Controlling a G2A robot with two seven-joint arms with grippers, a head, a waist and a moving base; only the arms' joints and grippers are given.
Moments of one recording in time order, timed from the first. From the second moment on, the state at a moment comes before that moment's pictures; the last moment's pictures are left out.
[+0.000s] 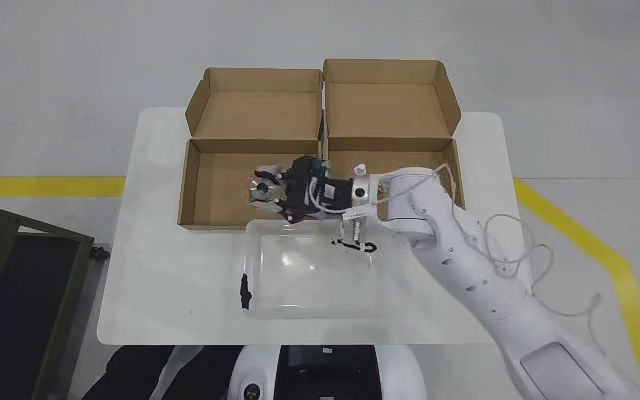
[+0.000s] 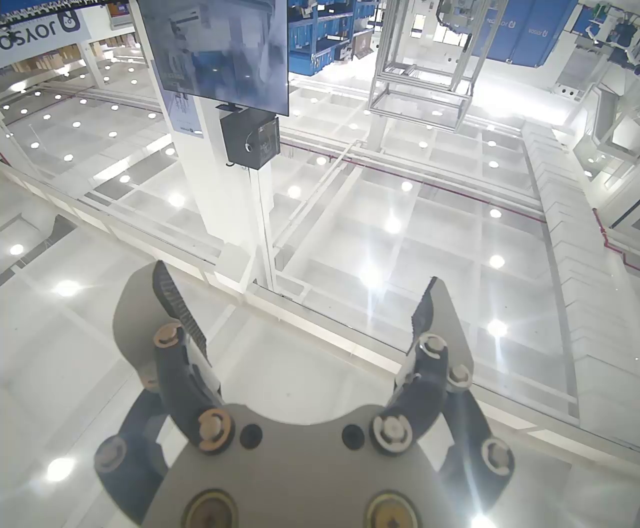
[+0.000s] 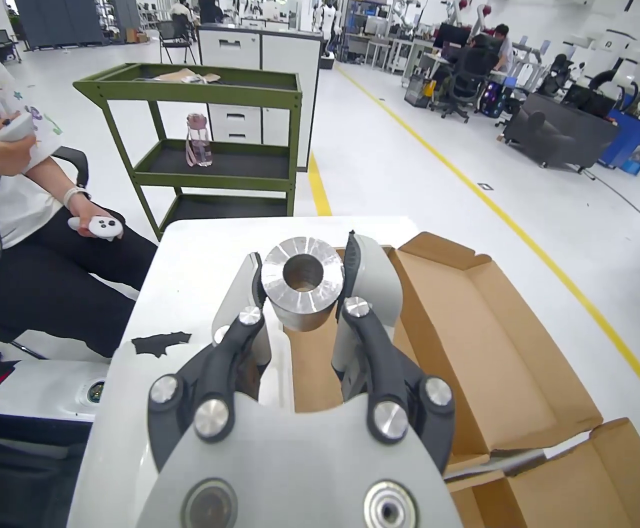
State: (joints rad) left arm -0.42 -0.34 -0.17 -1.17 3.07 0.50 0.07; right arm -0.67 -1.30 0.80 -1.53 -1.01 -0.74 0.21
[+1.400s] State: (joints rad) left arm -0.42 -0.34 -0.17 -1.17 3.07 0.50 0.07; right arm -0.78 -1.33 0.72 -1.59 -1.16 -0.56 0.19
